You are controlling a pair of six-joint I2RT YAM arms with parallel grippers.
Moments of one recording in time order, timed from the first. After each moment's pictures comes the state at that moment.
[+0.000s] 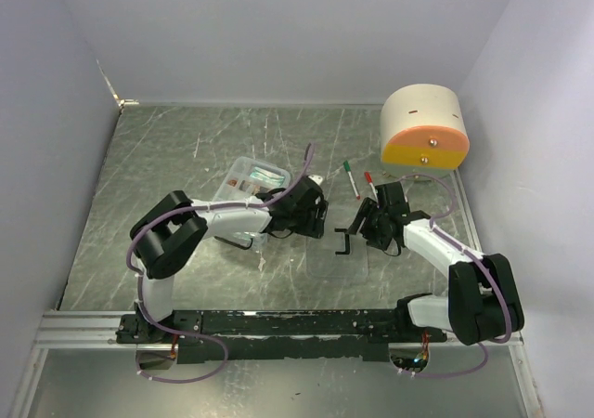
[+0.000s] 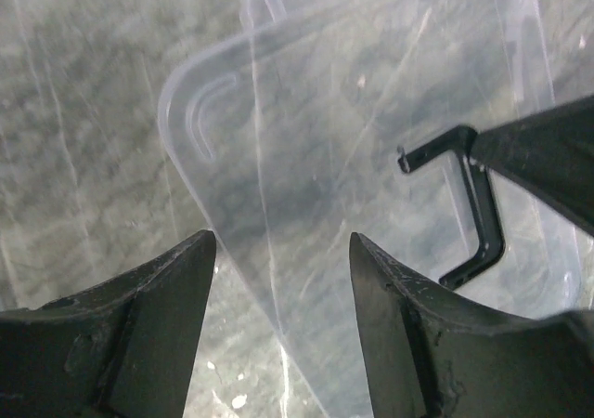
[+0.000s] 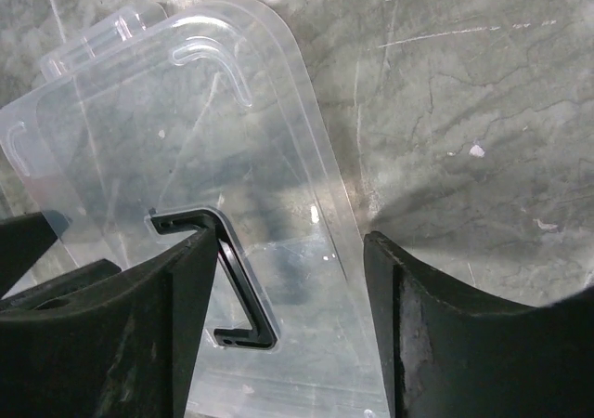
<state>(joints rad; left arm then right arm) -0.96 1.92 1.23 -0.17 -0.07 -0.56 0.24 1.28 0.58 -0.34 -0.08 0.71</state>
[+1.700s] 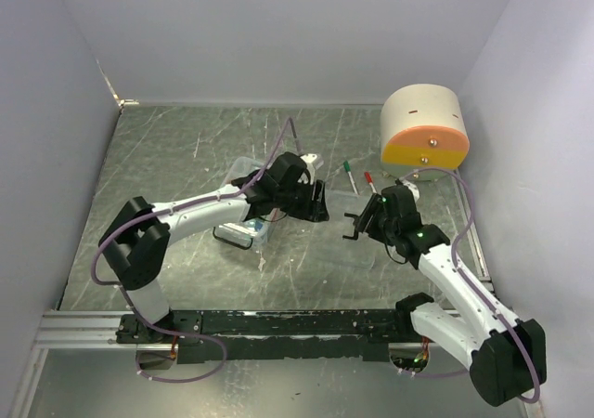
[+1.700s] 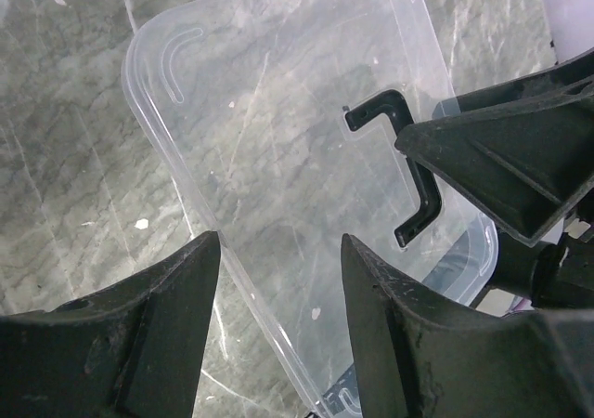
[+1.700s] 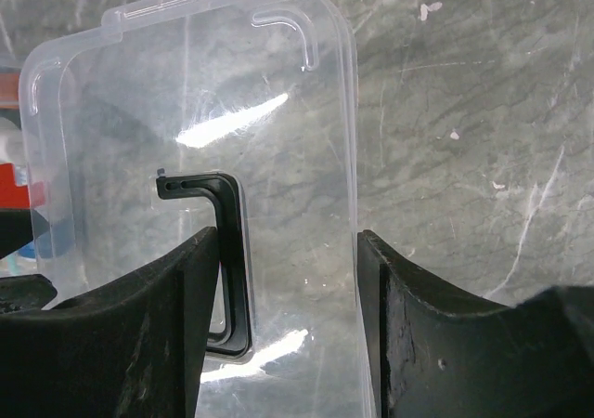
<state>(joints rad) -0.89 1.74 1.24 -0.20 0.20 -0.56 0.36 0.93 0.60 -0.49 0.11 0.69</state>
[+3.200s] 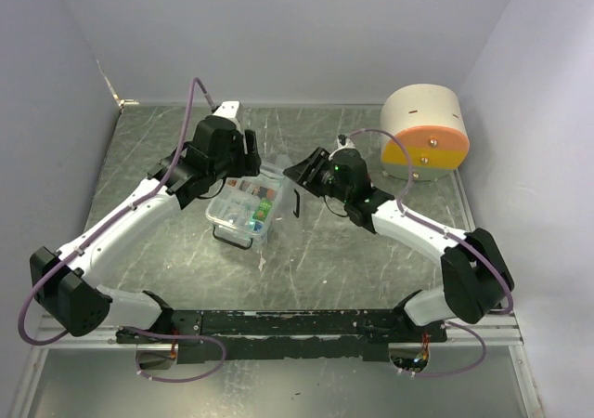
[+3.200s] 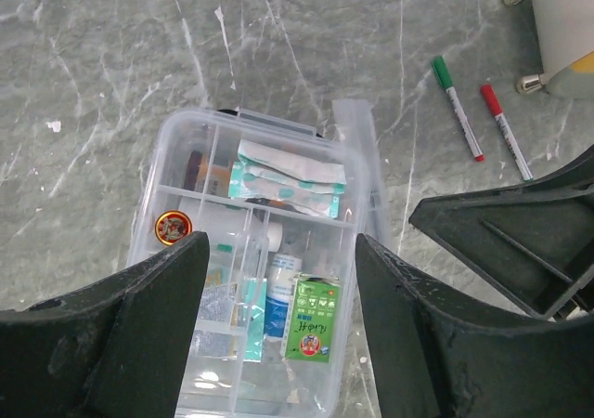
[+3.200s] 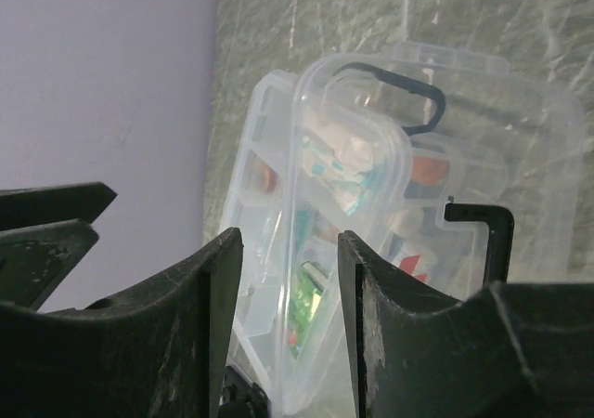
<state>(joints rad) -0.64 1.34 1.29 -0.50 -0.25 -0.43 0.60 1.41 0.85 0.22 -0.09 1.01</state>
